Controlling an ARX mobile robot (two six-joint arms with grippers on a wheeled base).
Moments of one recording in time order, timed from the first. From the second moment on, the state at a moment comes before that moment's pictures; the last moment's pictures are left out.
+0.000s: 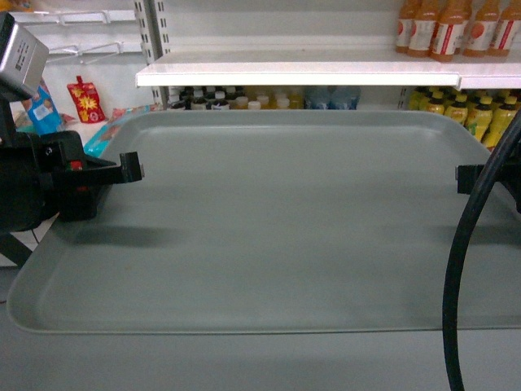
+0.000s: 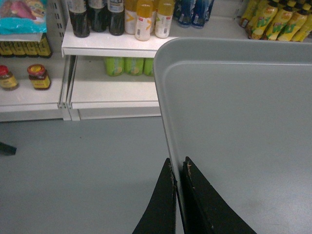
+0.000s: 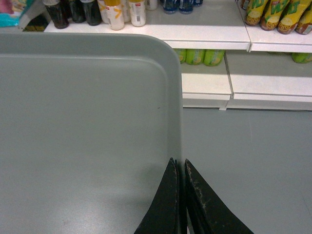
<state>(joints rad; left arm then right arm) -0.24 1.53 0.55 0.61 -0.03 -0.17 0.21 1.51 0.64 0.43 0.12 0.08</state>
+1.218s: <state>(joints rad) -0.24 1.53 0.55 0.61 -0.03 -0.17 0.22 1.51 0.64 0.44 0.12 0.08</state>
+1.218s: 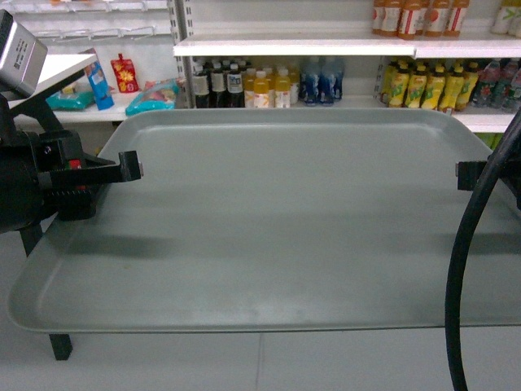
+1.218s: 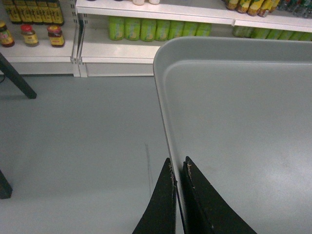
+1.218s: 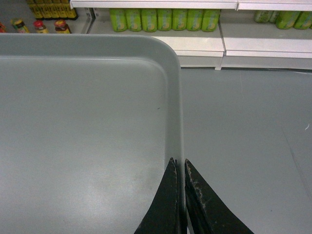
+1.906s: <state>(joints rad) -0.24 1.53 0.55 0.61 -0.03 -0.17 0.22 1.51 0.64 0.44 0.13 0.08</state>
